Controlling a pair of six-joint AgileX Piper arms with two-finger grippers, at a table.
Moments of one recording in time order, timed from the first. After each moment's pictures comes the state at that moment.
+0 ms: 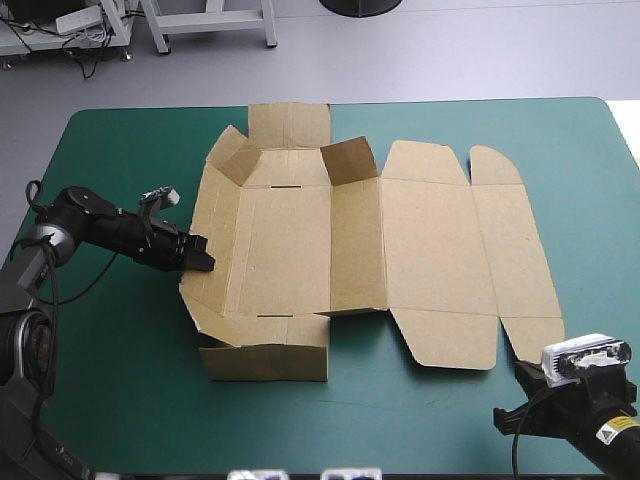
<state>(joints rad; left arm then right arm) 0.17 1.76 -1.20 -0.74 1.14 0.66 -0.03 0.33 -0.58 0.37 1.03 -0.27</state>
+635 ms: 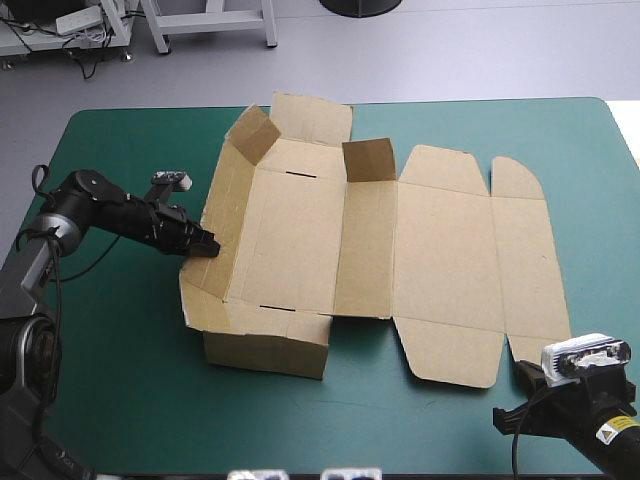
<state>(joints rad) 0.10 1.73 -1.30 -0.71 1.14 0.76 -0.03 0.33 -0.58 0.38 1.02 -0.27</state>
